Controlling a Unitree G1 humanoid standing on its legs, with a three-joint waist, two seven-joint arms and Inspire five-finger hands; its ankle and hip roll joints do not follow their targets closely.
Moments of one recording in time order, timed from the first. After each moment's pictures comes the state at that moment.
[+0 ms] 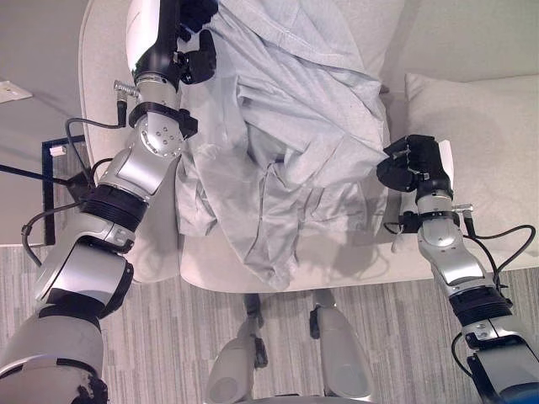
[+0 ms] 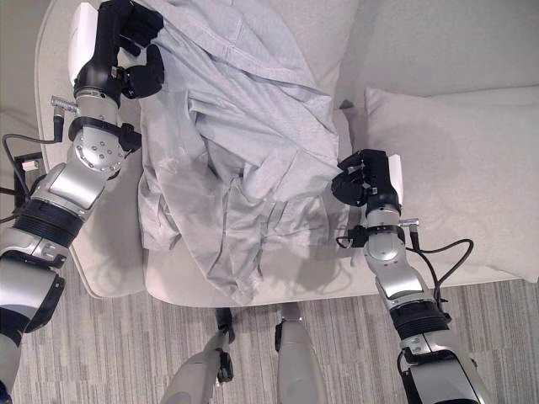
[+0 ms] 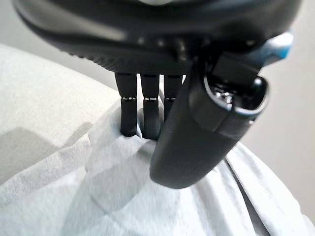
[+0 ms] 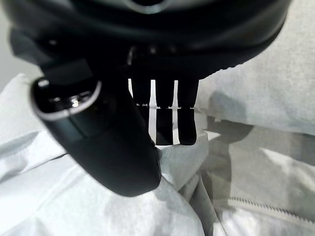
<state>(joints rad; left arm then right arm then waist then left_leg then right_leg) -1.09 0.65 -0.46 0.58 0.05 -0.03 0.45 -0.47 -0.63 0.19 0.35 0.13 -0.03 -0.36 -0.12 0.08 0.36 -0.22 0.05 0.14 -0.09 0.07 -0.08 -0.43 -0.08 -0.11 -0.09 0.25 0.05</state>
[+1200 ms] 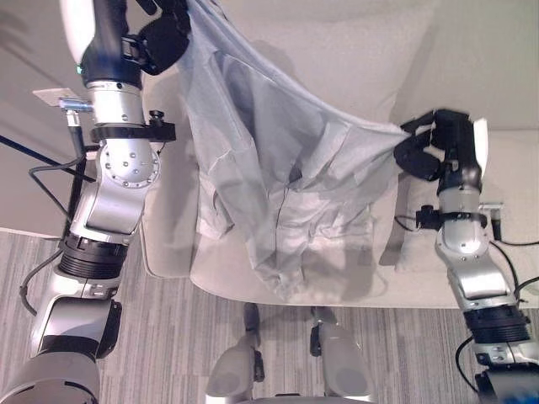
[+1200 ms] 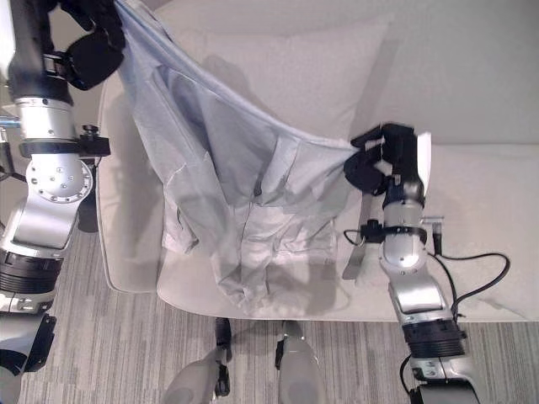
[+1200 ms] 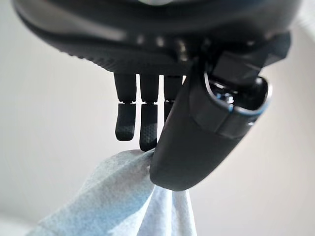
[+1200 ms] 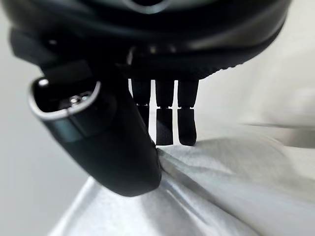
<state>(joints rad) -0.75 0.65 -0.07 -0.06 0.20 0.00 0.48 -0.45 -0.70 0.03 0.01 0.05 -0.02 -0.33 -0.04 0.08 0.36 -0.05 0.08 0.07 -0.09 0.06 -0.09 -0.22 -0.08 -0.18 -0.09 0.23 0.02</state>
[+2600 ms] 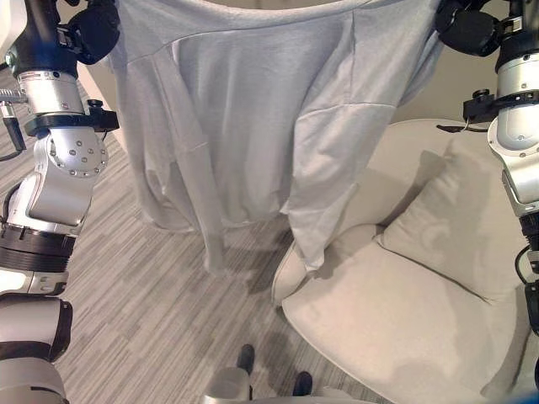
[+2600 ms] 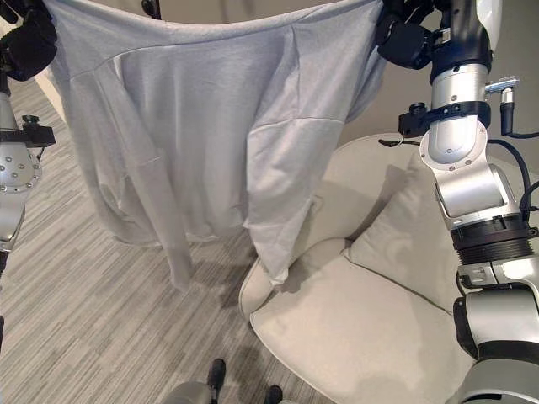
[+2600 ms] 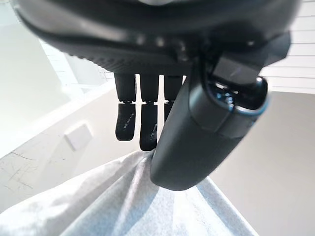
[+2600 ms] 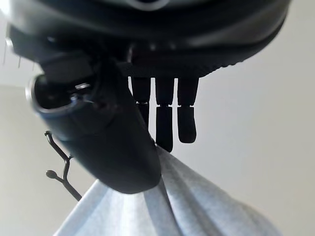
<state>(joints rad) -0.77 0.90 -0.13 0.15 0.16 -0.02 0.58 -0.96 -0.95 0.28 0.32 0.10 -0.07 -0.37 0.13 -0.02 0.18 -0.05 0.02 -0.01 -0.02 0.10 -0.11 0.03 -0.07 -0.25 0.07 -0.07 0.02</state>
